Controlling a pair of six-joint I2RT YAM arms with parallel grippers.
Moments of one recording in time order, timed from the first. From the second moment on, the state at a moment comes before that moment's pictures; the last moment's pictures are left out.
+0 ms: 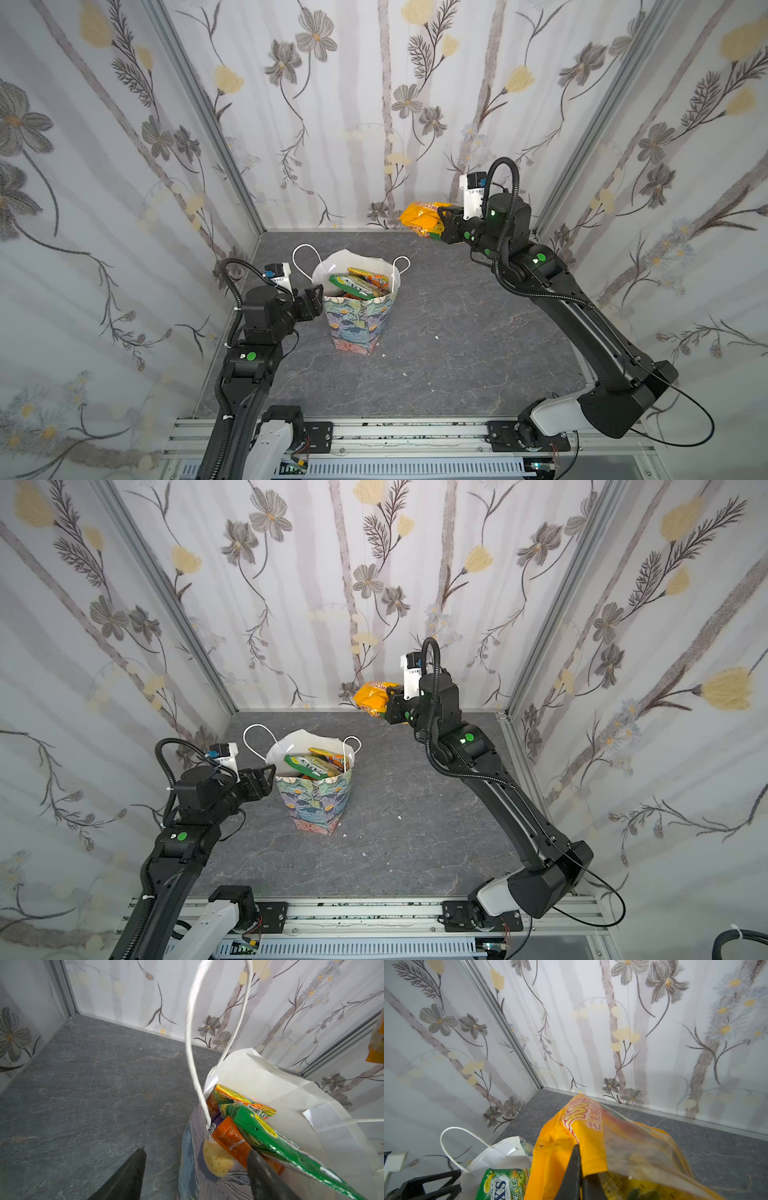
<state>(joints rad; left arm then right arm) -0.05 0.73 0.76 -0.42 0.20 -0.32 0.59 1.45 1.70 -0.39 0.02 0.28</state>
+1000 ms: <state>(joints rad) -0.05 0.73 0.76 -0.42 0.20 -0.32 1.01 1.66 1.96 -0.36 0.00 0.20</state>
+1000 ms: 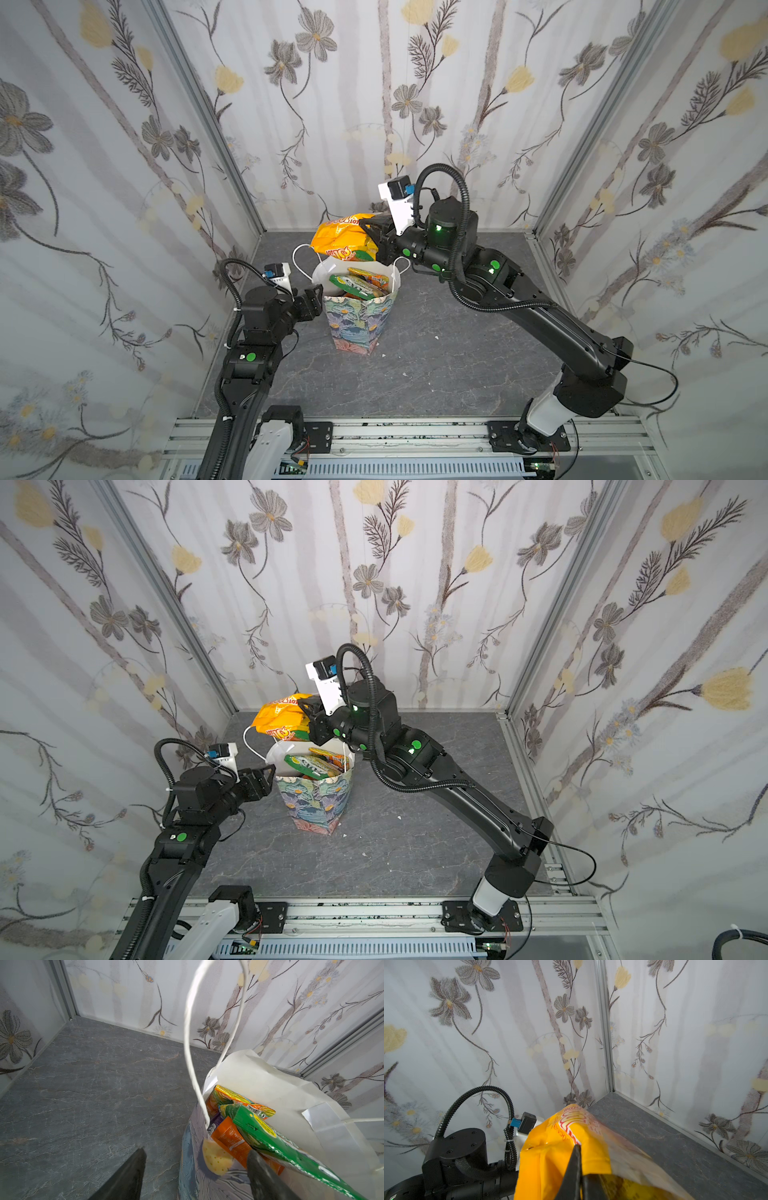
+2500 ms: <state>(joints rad) -0.05 0.71 0.76 -0.42 0.20 -0.32 1.06 1.74 1.68 -0.05 0.24 0.44</state>
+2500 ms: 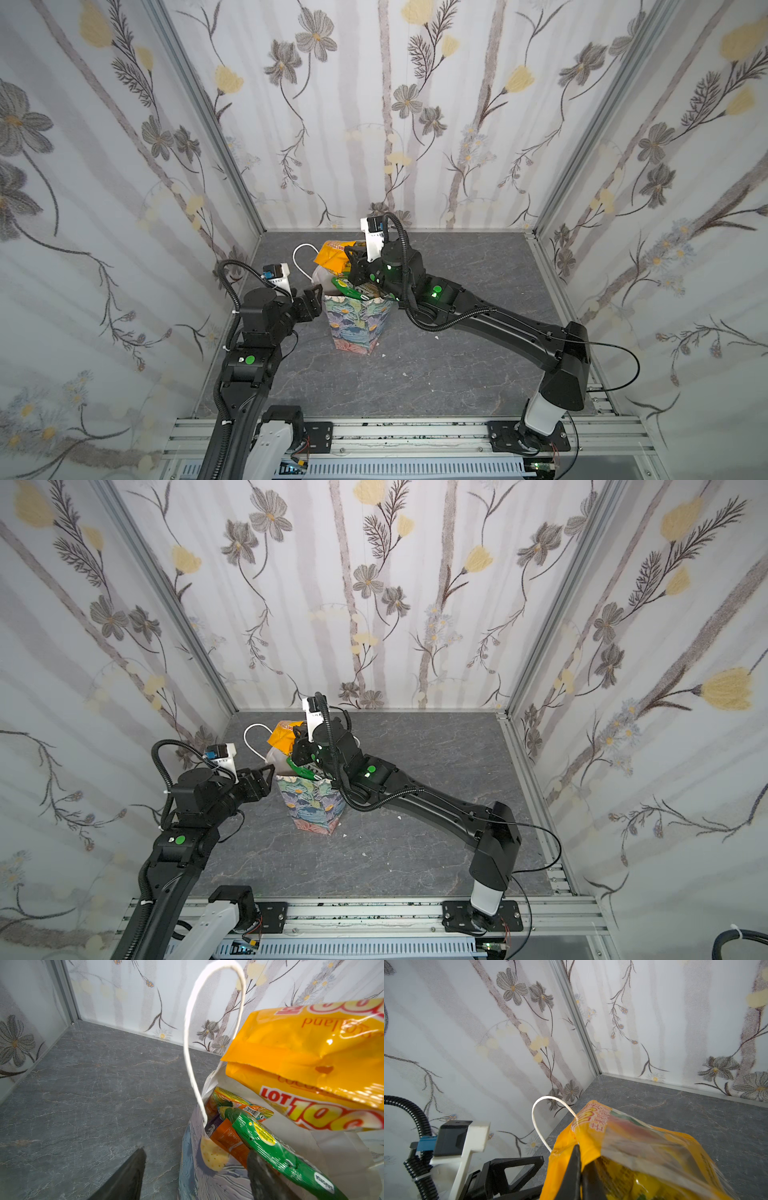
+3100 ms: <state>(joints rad) -0.05 0.71 0.76 -0.42 0.19 -0.32 1.08 1.67 1.58 -0.07 0.21 0.48</state>
